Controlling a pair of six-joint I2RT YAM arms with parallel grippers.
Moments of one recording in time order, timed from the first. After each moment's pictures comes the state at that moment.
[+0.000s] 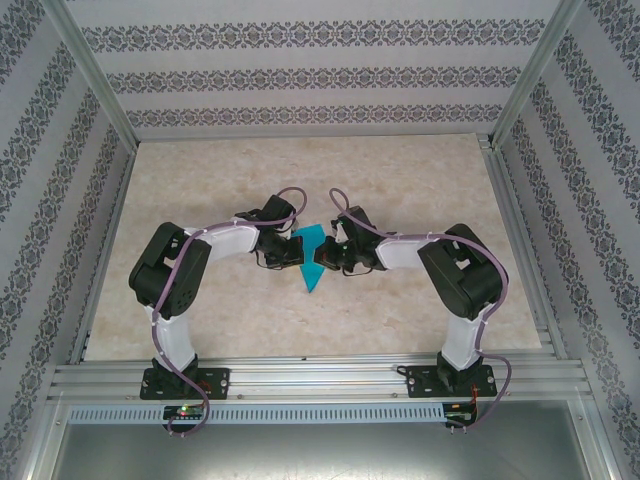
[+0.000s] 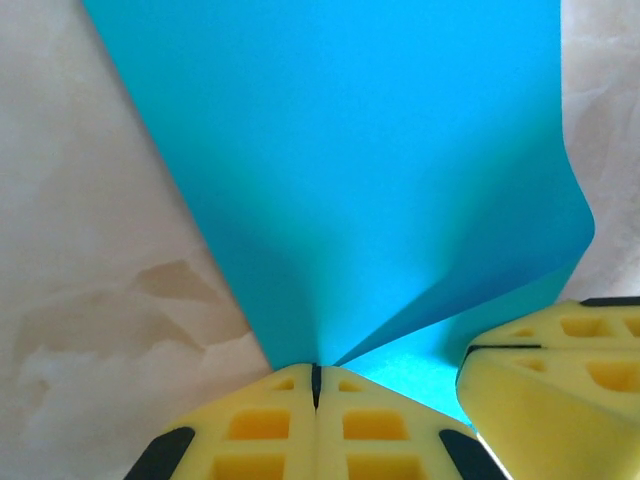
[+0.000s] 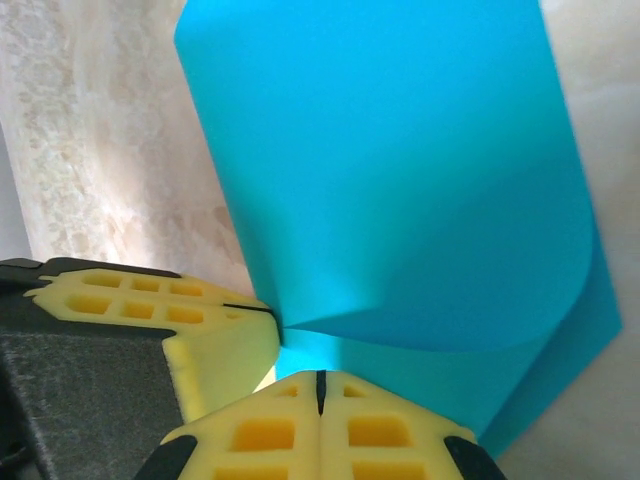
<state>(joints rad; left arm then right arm) -0.49 1.88 1.12 -0.44 0.36 -0.60 0.58 1.86 0.91 0.07 -0.51 0.89</state>
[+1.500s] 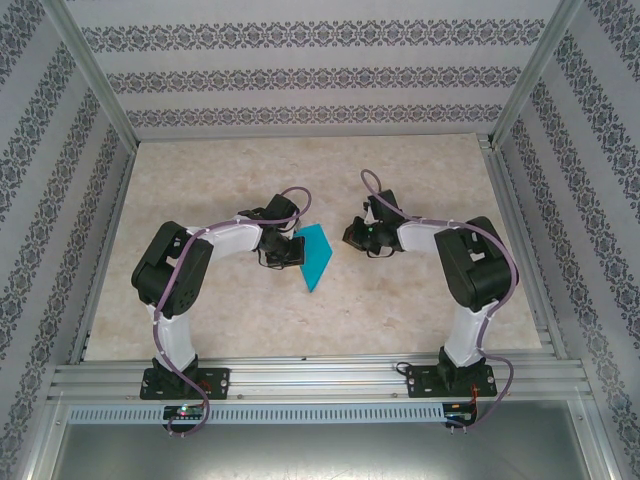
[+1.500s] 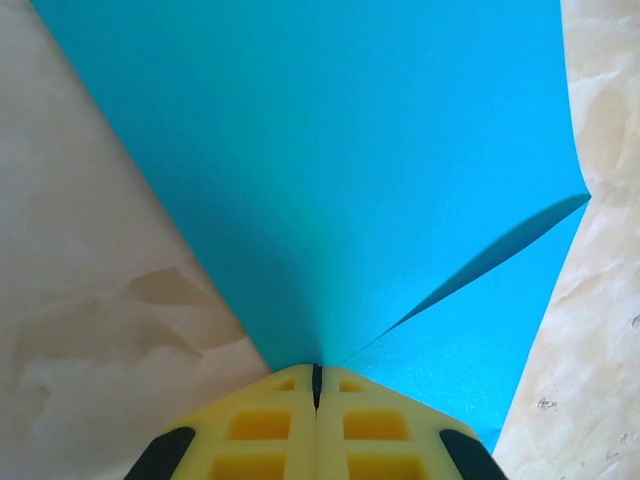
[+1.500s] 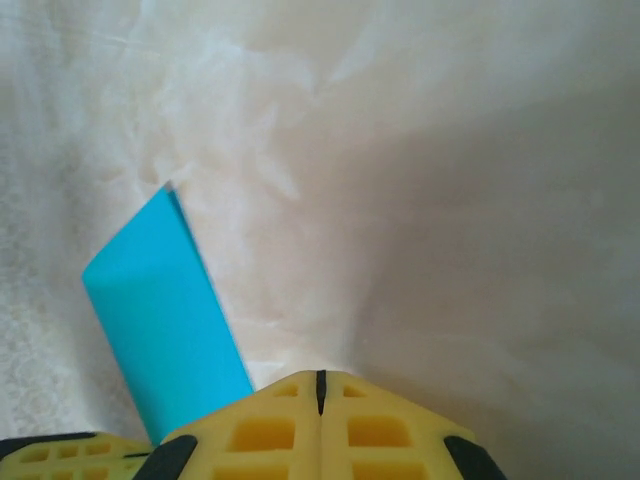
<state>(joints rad) -0.50 1.90 1.15 -0.49 0.32 -0.56 0.37 1.86 0.97 -0.04 -0.43 0.80</state>
